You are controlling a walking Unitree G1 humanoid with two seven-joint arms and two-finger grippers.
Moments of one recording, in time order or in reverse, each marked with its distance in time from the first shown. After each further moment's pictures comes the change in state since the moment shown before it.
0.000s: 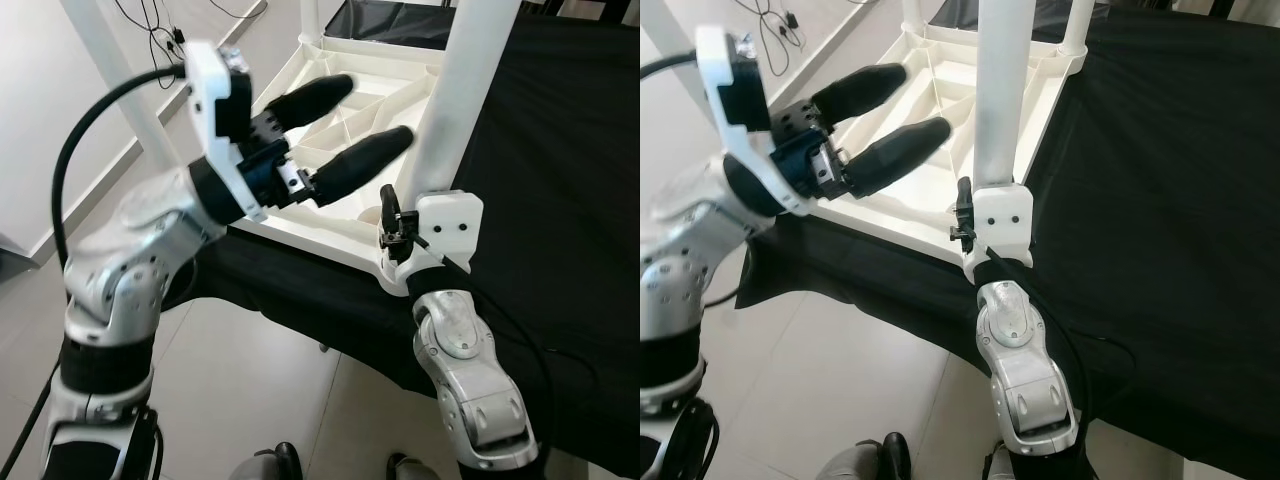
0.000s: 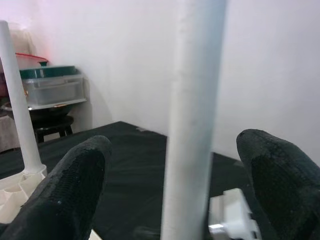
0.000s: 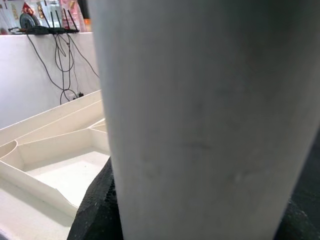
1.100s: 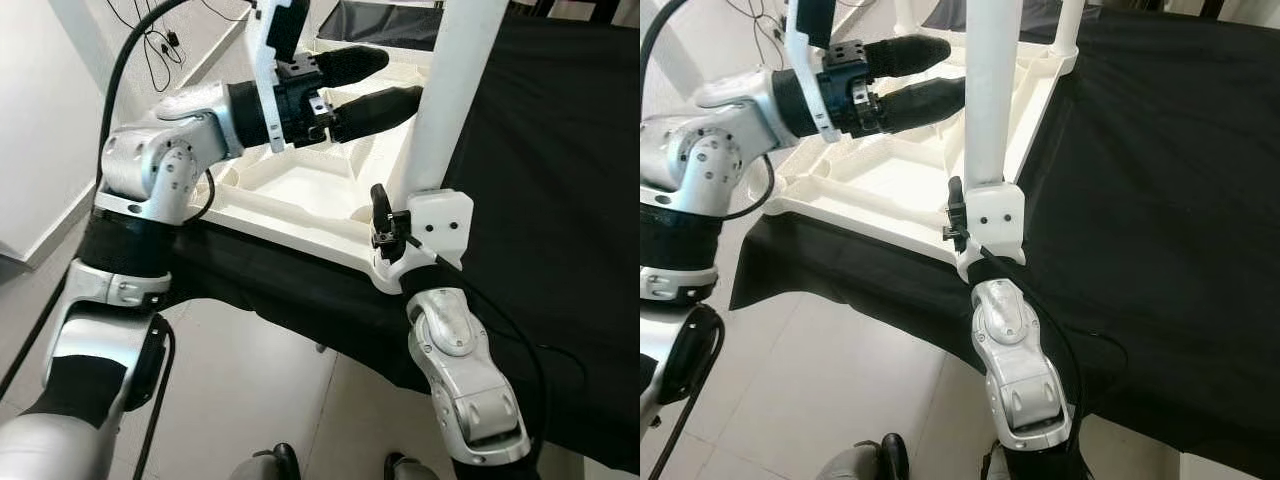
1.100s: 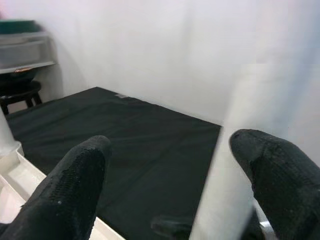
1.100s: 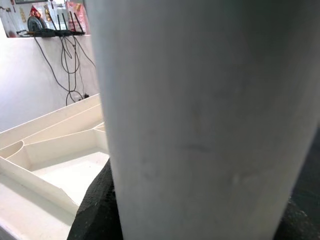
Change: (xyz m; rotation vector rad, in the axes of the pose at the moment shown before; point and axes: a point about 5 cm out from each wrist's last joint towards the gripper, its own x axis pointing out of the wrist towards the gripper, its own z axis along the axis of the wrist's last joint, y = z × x) left arm 0.027 0.047 0.002 -0.028 0.200 -0.217; right arm 0.004 0.007 0.002 0.018 -0.015 0.055
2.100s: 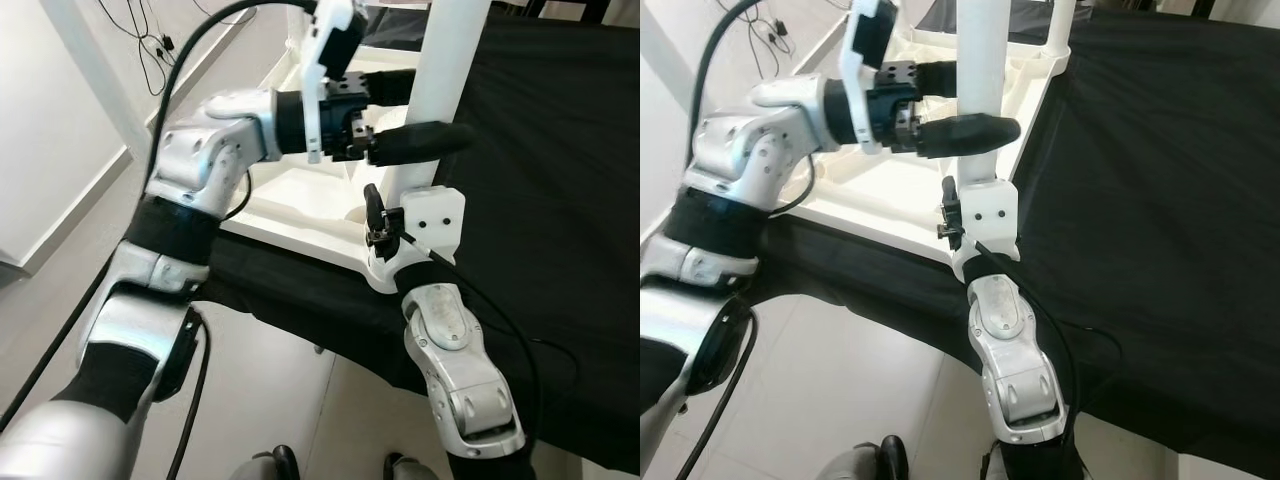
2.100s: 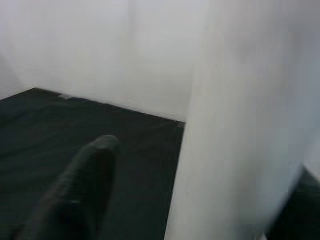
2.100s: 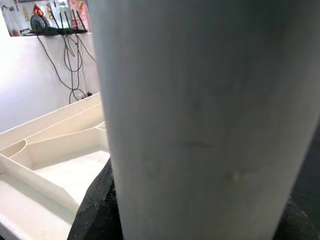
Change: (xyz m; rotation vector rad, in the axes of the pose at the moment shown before) left arm 0.061 -0.003 -0.015 -0.025 0.022 -0.130; right arm 0.004 0.004 0.002 0.014 0.000 0.030
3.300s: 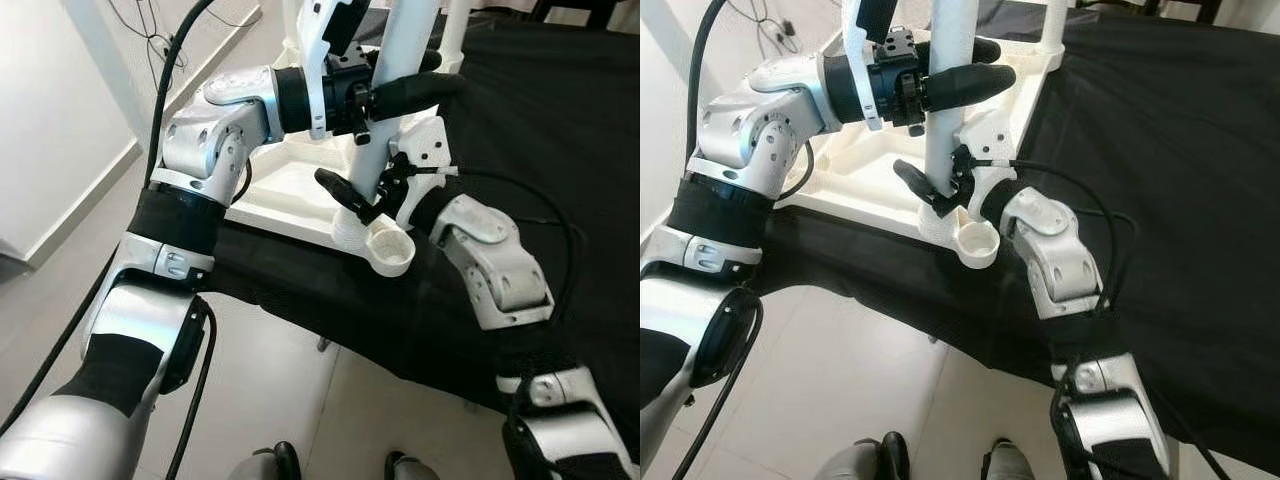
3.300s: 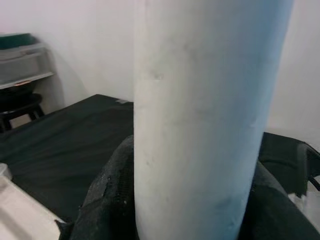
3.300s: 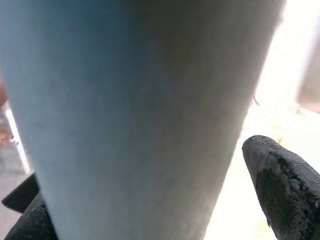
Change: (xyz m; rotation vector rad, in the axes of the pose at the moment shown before) left arm -0.014 0.007 -0.001 0.055 0.002 0.086; right arm 0.079 -0.034 0.019 -0.070 -0.021 0.663
